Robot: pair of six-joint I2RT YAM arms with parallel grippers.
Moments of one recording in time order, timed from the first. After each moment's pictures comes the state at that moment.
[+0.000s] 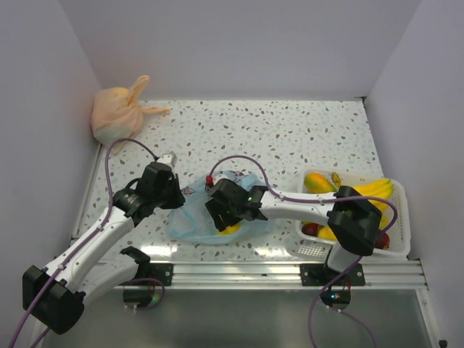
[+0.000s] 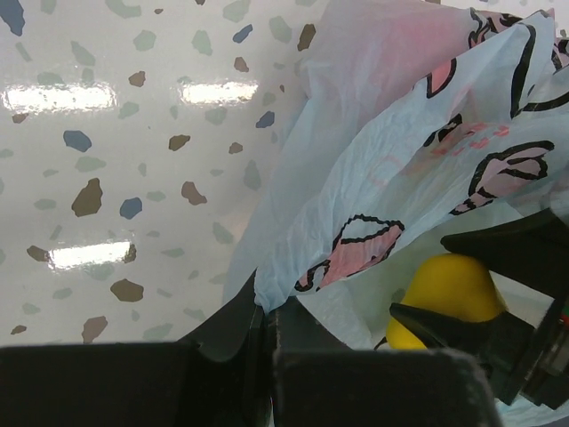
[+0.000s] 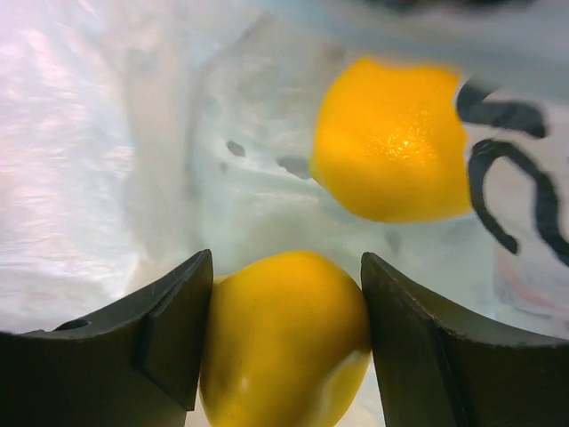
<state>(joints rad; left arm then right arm) -0.49 0.92 0.72 -0.65 -0.04 -0.54 1.10 1.70 1.09 -0.43 0.10 0.49</state>
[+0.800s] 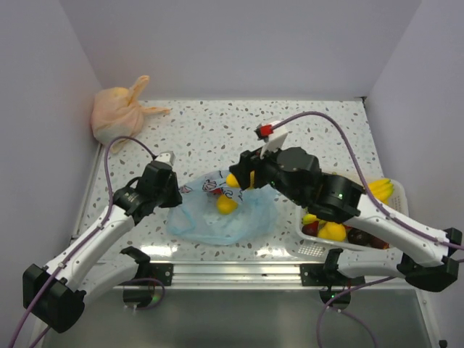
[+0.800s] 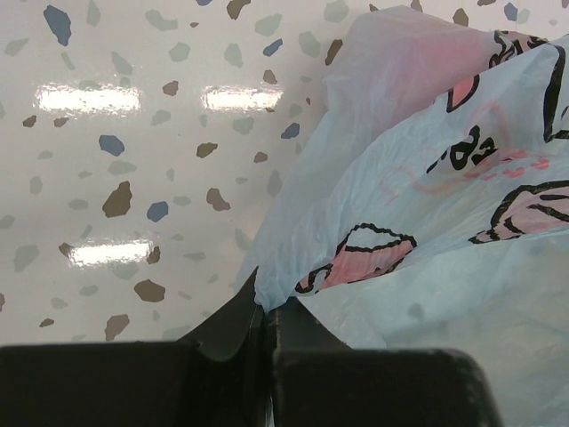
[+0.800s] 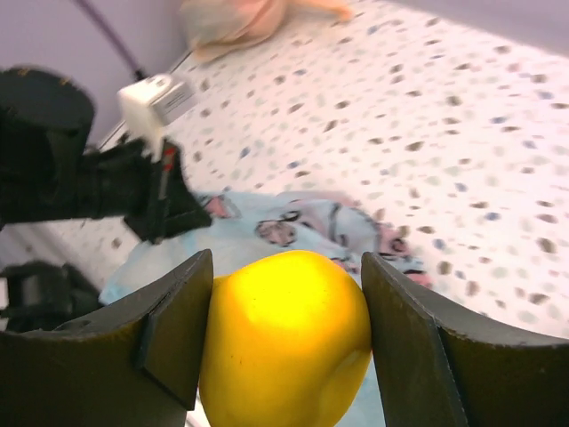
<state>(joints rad) -0.49 0.94 0.73 -0.66 -0.11 -0.54 1.10 1.16 1.32 -0.47 0.34 0.33</state>
